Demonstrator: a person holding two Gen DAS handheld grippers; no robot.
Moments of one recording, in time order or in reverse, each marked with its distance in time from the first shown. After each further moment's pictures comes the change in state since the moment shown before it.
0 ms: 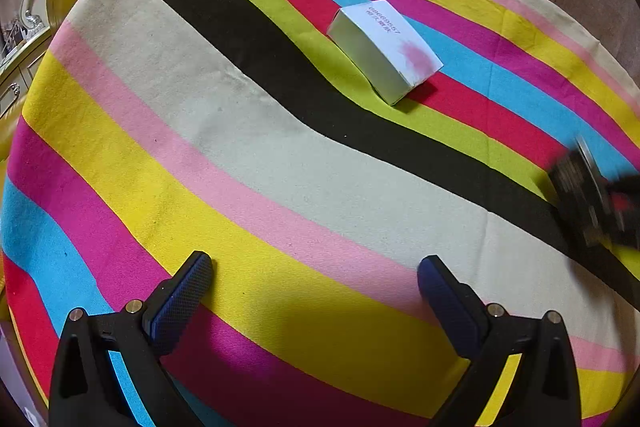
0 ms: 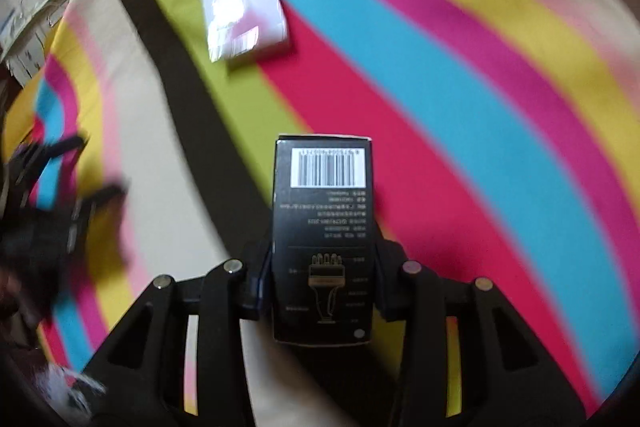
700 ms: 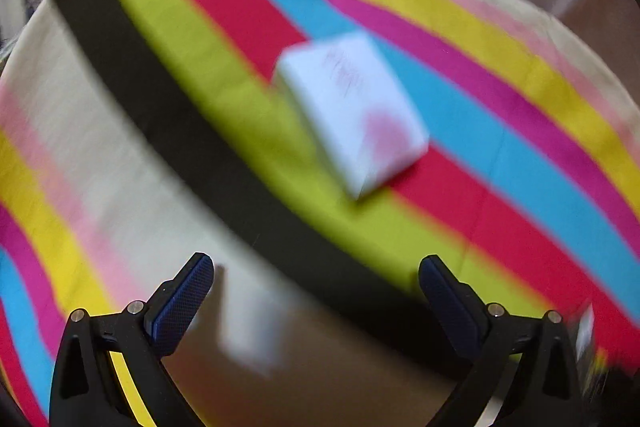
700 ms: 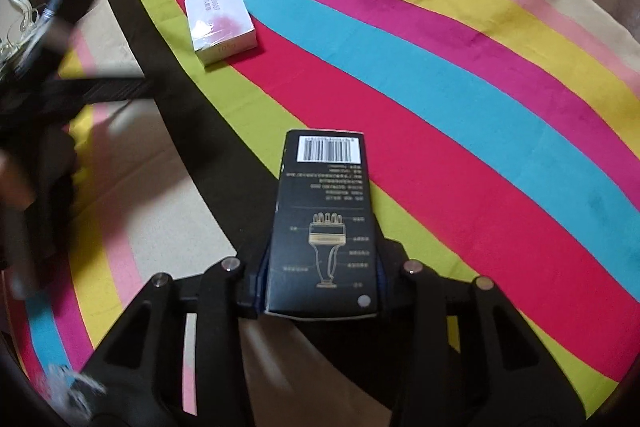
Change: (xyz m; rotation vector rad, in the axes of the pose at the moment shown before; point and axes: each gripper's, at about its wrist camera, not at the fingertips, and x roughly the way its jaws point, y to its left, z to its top) left arm 0.034 -0.051 0.079 -0.179 -0.050 0.054; right arm -0.015 -0.002 -0.054 0.085 -0.217 -0.094
